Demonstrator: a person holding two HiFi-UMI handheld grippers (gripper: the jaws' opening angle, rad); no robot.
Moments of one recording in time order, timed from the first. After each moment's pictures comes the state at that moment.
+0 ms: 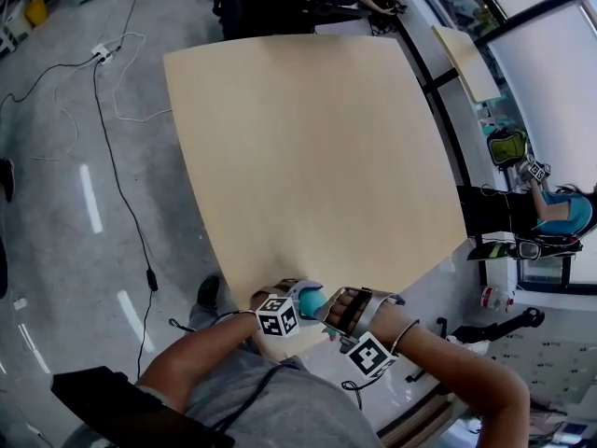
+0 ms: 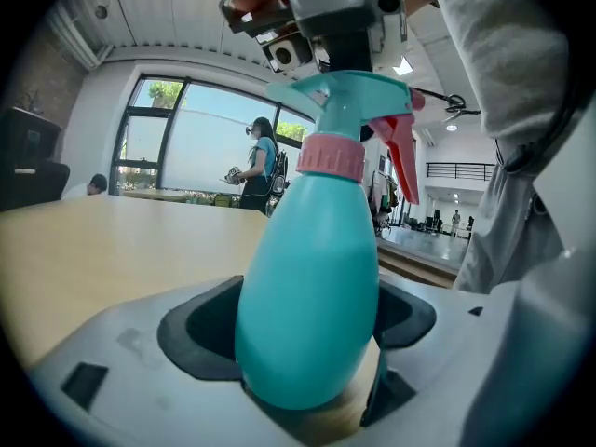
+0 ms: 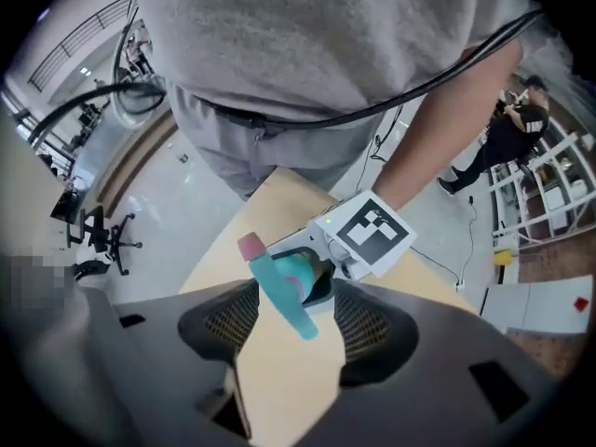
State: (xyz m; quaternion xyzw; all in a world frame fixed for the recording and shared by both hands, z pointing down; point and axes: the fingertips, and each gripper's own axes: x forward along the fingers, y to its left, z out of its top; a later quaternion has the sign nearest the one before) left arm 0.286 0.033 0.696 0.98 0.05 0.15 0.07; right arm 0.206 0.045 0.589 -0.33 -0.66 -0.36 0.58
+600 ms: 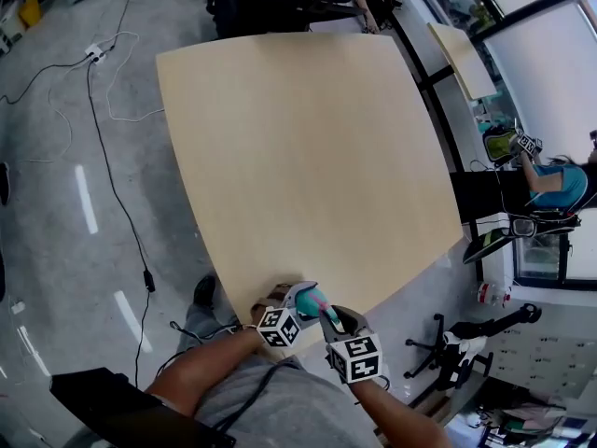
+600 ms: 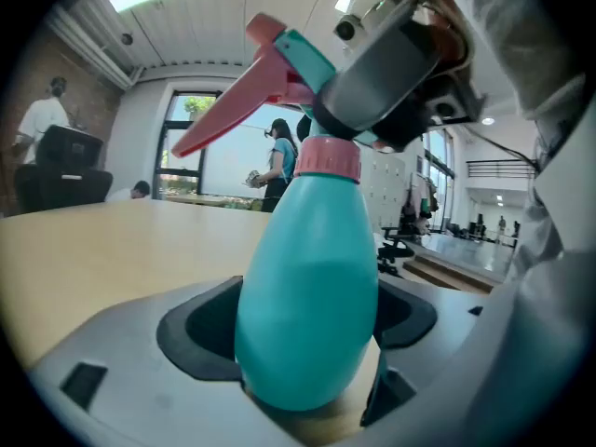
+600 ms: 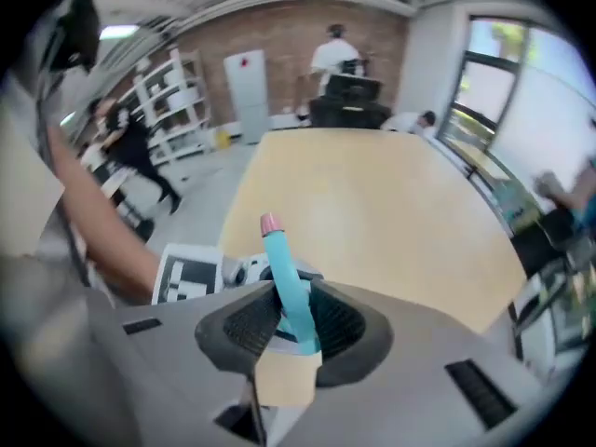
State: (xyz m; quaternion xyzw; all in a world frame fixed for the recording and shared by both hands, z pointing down) left arm 0.287 0.018 0.696 0.98 -0.08 0.14 0.08; right arm 0.237 0.003 0.597 0.46 -0.70 0.30 0.45
